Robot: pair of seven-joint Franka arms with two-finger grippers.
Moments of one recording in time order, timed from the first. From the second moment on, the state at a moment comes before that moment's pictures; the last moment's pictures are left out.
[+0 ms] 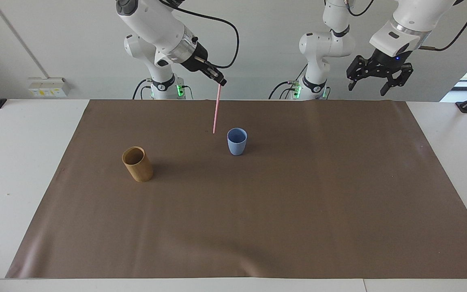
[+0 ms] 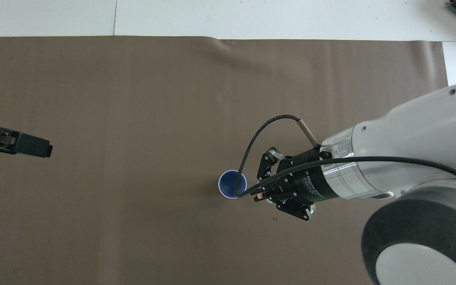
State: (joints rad) left arm -0.11 -0.05 -0.06 -1.48 -0.05 1.40 0.07; right arm 0.41 -0.08 -0.03 -1.77 0.63 1.68 1.27
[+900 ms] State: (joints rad) left arm -0.11 -0.05 -0.06 -1.48 -0.05 1.40 0.07; right arm 0.52 -0.03 -0.03 -1.97 0.73 1.92 1.28
